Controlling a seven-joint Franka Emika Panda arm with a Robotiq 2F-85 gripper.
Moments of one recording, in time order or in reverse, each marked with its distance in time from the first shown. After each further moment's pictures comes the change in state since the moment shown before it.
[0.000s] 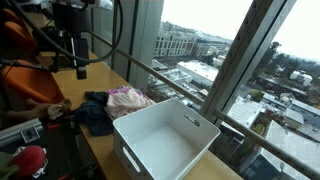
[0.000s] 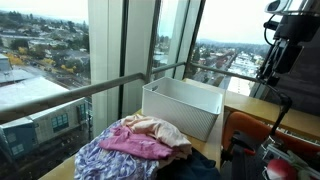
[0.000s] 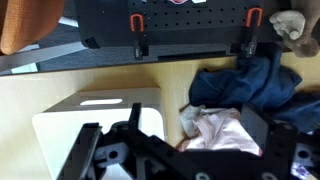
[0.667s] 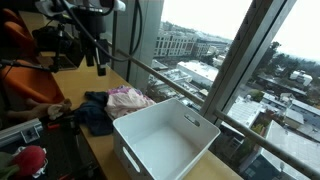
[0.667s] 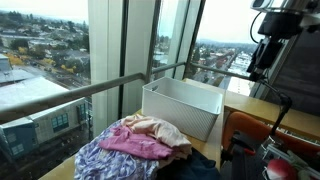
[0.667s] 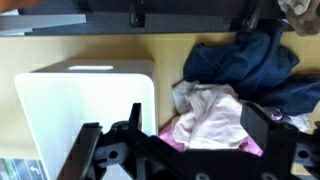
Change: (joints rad) arm 0.016 0.131 -0.001 0.085 0.000 0.111 -0.059
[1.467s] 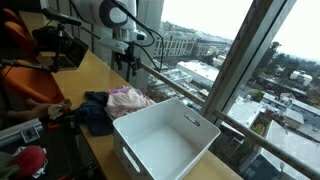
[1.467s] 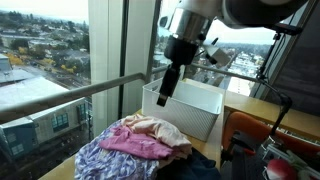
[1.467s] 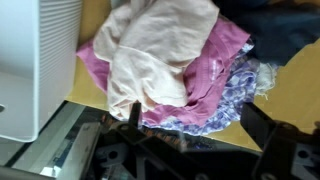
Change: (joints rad) arm 0.146 0.701 0.076 0.476 -0.002 0.312 -0.073
